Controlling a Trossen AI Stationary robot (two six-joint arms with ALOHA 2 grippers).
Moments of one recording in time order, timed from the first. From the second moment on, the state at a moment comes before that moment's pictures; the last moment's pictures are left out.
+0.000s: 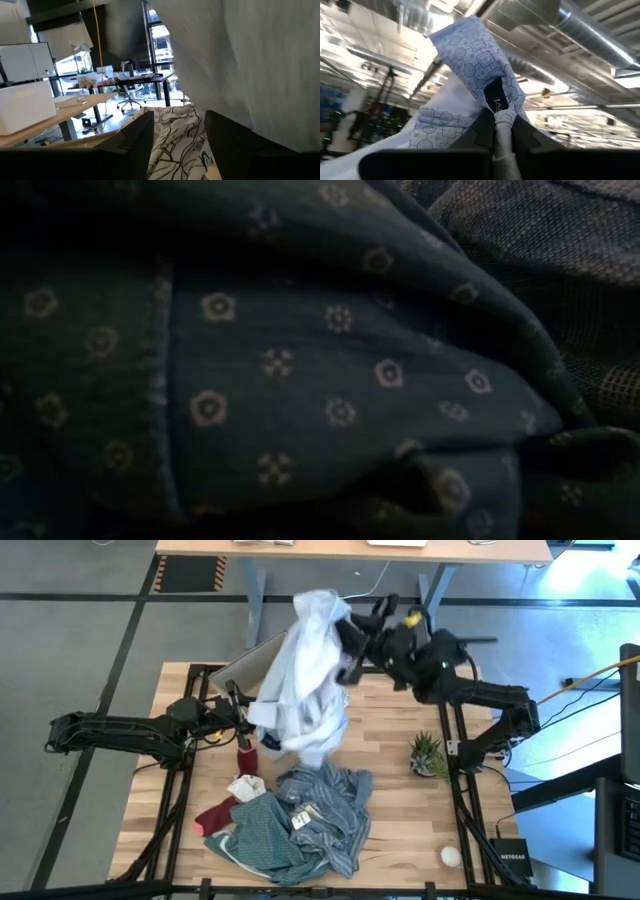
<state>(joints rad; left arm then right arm) 0.13 0.77 0.40 0.54 -0.17 0.16 -0.10 1.54 1.67 0.51 0.13 -0.39</state>
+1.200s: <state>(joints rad) 0.07 0.50 0.40 0.32 -0.97 0.14 -0.13 1.75 1.99 -0.97 0.39 -0.15</state>
